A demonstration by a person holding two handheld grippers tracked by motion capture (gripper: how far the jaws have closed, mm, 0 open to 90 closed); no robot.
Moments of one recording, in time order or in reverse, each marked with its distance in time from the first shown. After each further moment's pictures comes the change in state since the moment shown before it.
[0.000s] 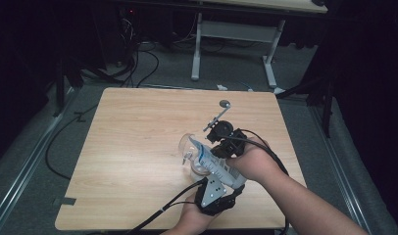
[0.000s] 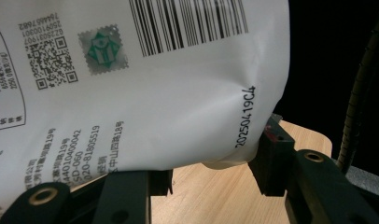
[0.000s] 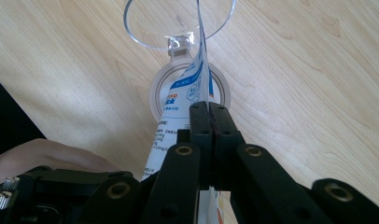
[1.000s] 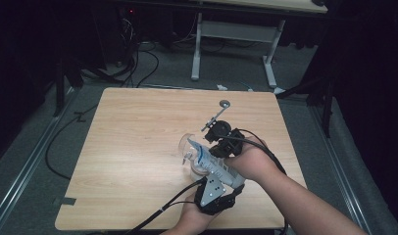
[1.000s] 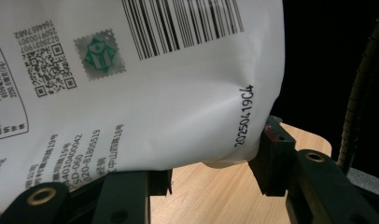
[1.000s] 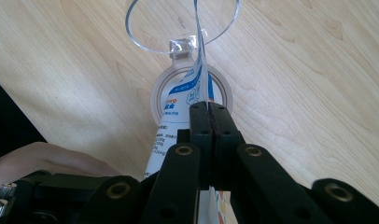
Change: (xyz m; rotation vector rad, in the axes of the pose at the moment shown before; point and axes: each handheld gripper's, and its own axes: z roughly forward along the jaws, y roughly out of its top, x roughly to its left) left arm 0.001 0.000 0.000 -0.006 0.000 -0.010; right arm 0.001 0.004 0.004 0.004 0.000 -0.005
